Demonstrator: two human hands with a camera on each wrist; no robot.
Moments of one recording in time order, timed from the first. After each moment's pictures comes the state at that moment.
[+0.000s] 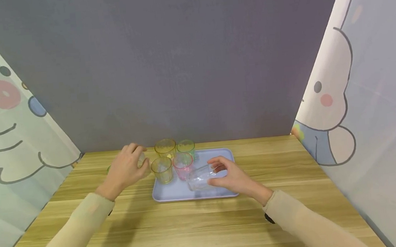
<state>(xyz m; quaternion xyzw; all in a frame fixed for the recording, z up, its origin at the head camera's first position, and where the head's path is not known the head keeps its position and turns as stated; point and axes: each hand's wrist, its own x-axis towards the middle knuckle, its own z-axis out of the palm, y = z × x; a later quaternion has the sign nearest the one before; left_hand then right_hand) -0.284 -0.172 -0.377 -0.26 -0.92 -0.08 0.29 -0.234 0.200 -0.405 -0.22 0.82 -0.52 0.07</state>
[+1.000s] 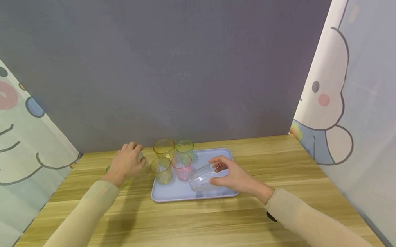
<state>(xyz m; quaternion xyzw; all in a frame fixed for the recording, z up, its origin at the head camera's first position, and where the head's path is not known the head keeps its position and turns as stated) -0.320 -0.184 -0.387 -0.18 -0.97 -0.03 0.15 -0.234 0.205 -0.401 -0.21 0.83 -0.51 0.07</state>
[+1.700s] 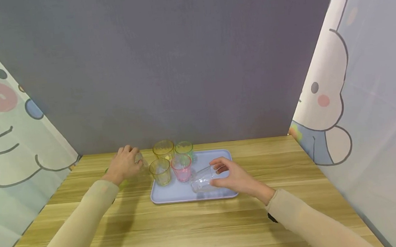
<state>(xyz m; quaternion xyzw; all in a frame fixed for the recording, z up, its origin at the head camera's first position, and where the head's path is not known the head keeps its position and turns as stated) -0.332 -0.195 -0.397 -0.13 -0.99 -0.05 0.08 -0.234 0.210 -0.402 -0.21 0.84 -0.50 0.07</state>
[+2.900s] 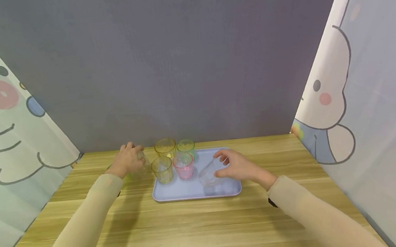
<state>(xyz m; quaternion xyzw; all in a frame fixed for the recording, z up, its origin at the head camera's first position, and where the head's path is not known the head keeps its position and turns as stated) -0.337 -0.189 -0.386 -0.10 -0.99 -0.07 0.01 -0.253 0.211 -0.375 -0.22 0.89 -0.39 0.07</state>
